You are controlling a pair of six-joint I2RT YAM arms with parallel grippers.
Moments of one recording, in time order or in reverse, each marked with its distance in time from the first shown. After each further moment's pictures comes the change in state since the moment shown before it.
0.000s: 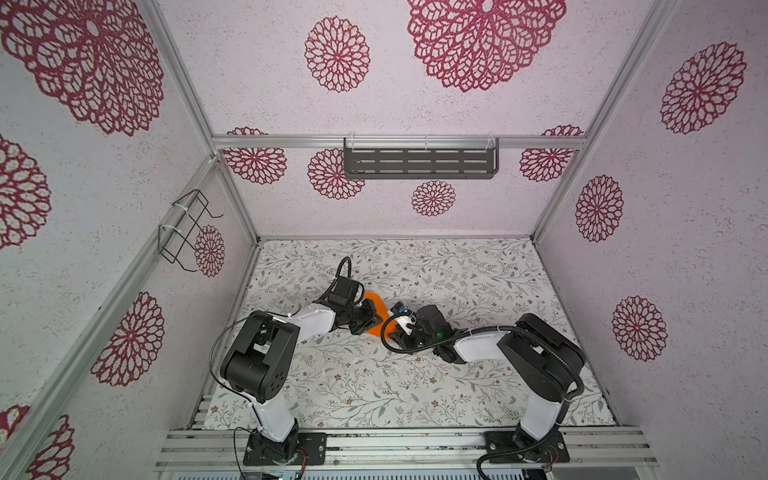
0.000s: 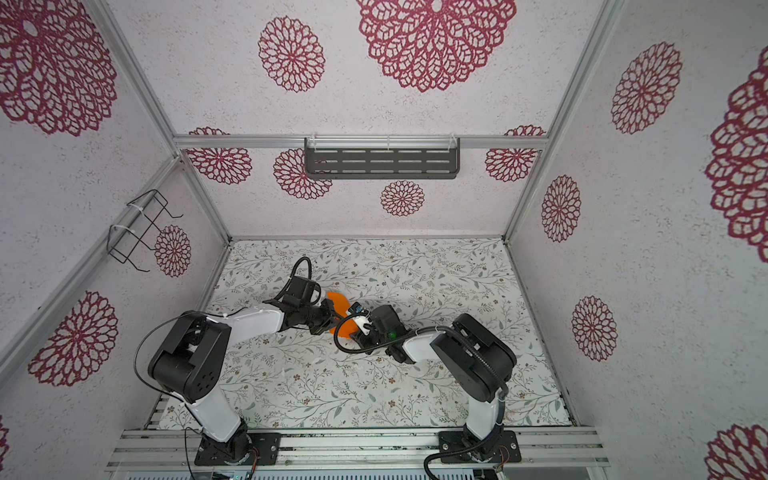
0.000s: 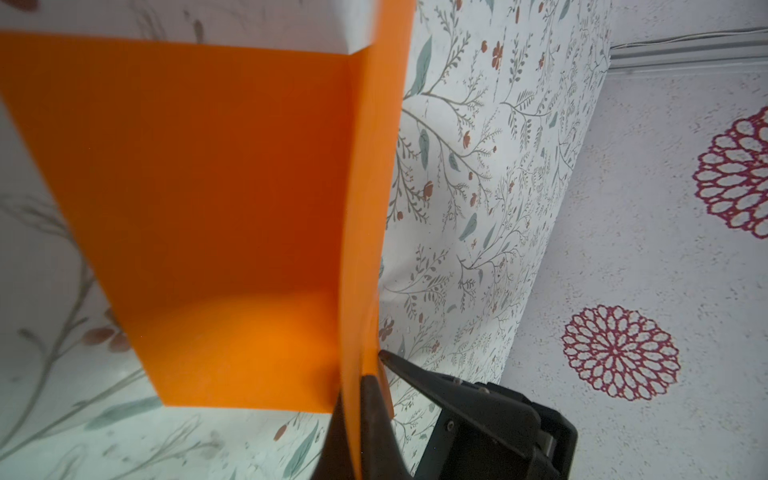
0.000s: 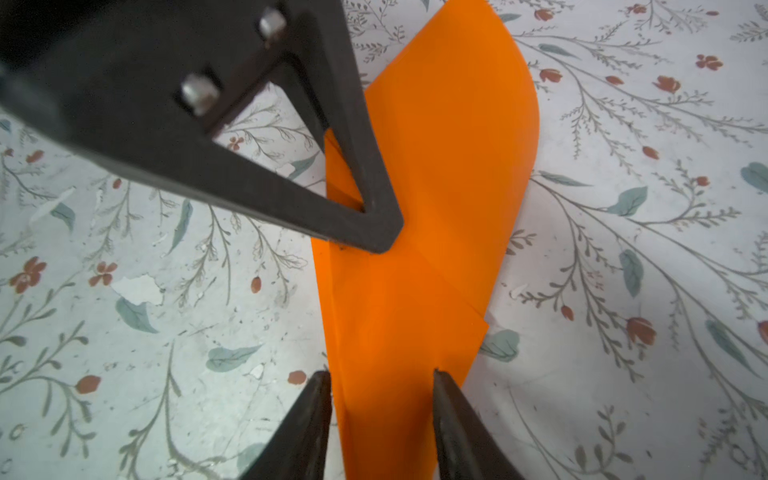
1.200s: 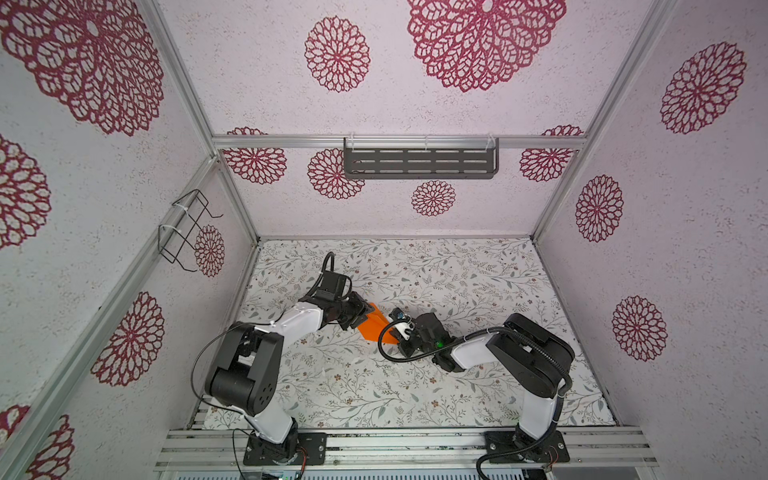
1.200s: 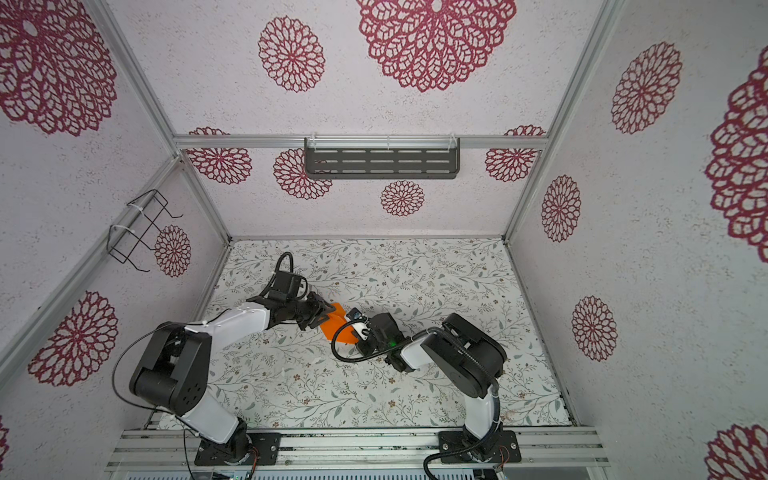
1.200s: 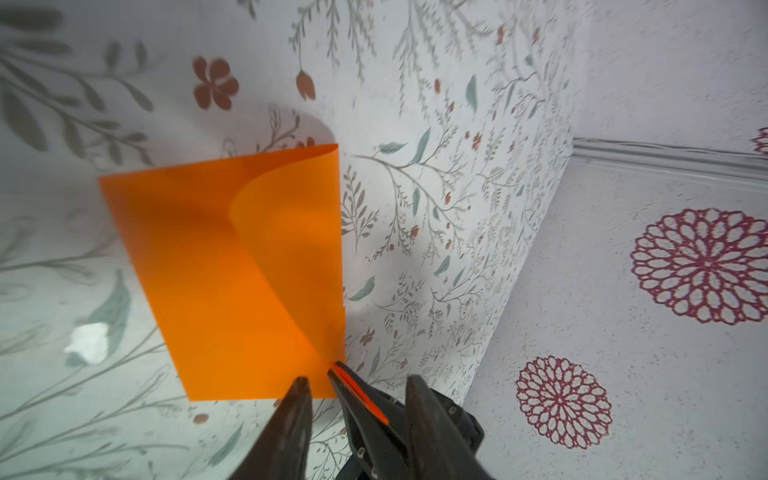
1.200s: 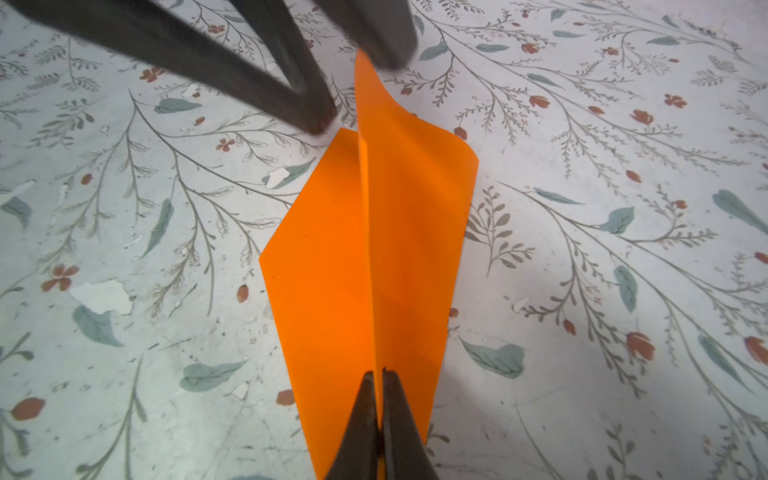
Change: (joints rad) left arm 0.089 -0.163 -0.028 -0.071 -0.058 -0.113; right arm 0.036 0.055 -0.059 0.189 0.058 0.012
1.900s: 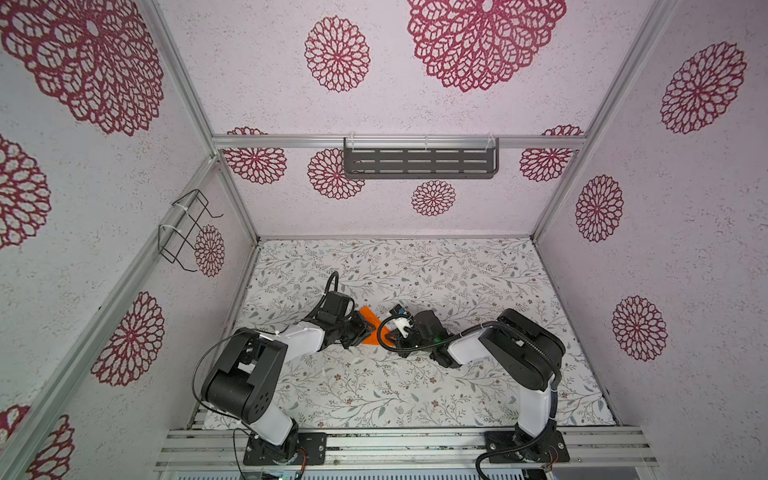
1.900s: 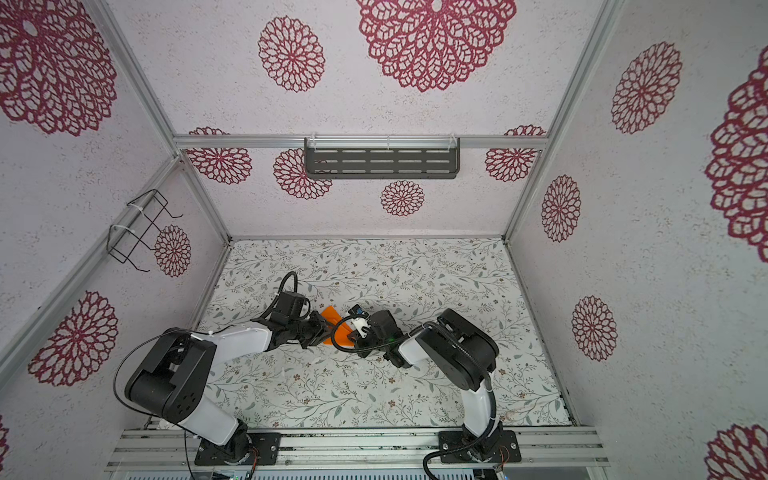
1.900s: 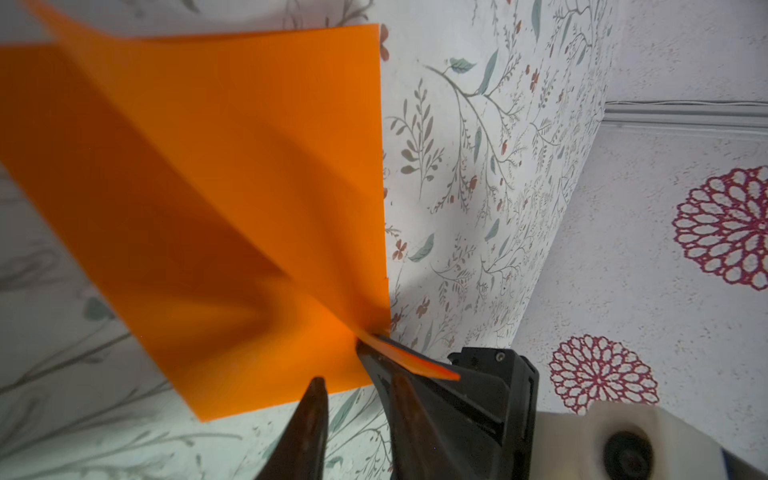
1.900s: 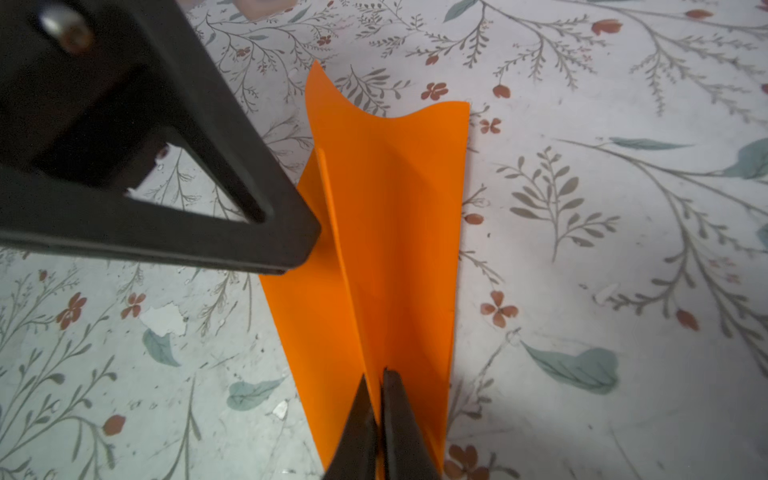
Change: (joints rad) left arm -0.074 0.035 -0.198 0.211 0.008 -0.010; right arm -0.033 0.066 0.047 -0.007 -0.156 0.183
